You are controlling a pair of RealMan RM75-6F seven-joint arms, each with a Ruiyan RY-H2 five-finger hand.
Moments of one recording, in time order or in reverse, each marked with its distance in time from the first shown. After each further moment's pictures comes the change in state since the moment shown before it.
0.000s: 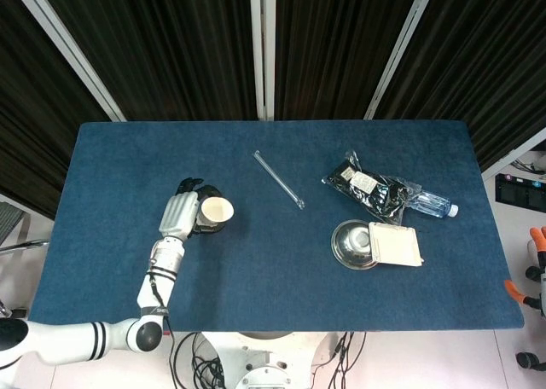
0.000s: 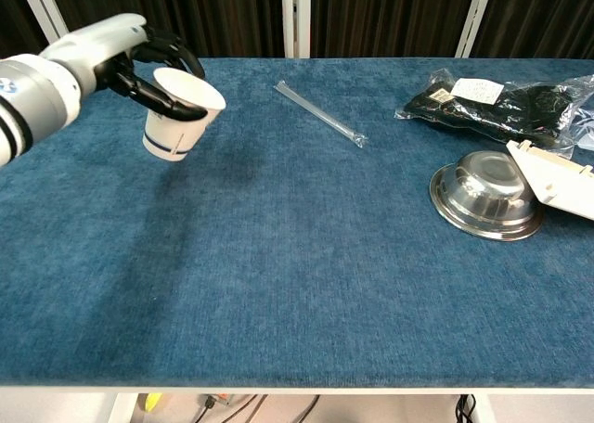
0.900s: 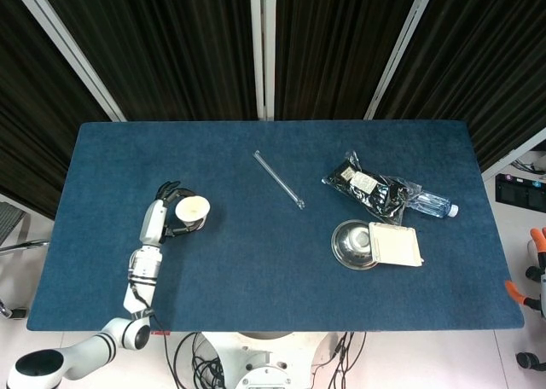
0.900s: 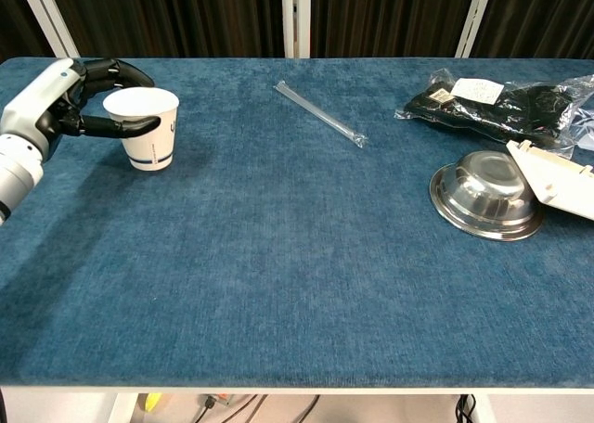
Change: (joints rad) left arm 0.181 -0.286 0.013 0.723 0.441 0.013 -0.847; right arm -0.004 0.009 -0.004 -0.025 0.008 0.008 -0.033
